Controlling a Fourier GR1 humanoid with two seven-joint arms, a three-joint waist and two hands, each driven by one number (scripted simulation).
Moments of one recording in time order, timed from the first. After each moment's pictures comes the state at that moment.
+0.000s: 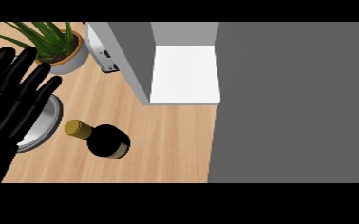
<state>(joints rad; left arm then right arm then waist) -0.28 0.16 -0.04 -2.44 0.13 0.11 0.94 0.20 -0.14 0.34 -2.52 -0.09 0.04 0.43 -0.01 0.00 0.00</state>
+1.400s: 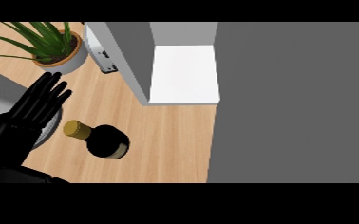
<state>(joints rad) 0.01 0.15 0.20 -2.02 0.33 -0.33 0.46 0.11 -0.16 0.35 -2.52 -0.07 -0.01 0.49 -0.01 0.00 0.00</state>
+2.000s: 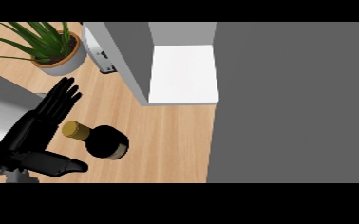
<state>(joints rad) 0.00 0.15 0.22 -1.74 0.21 -0.40 0.23 0.13 -0.17 0.35 -2.52 -0.07 -0.02 0.48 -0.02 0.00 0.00</state>
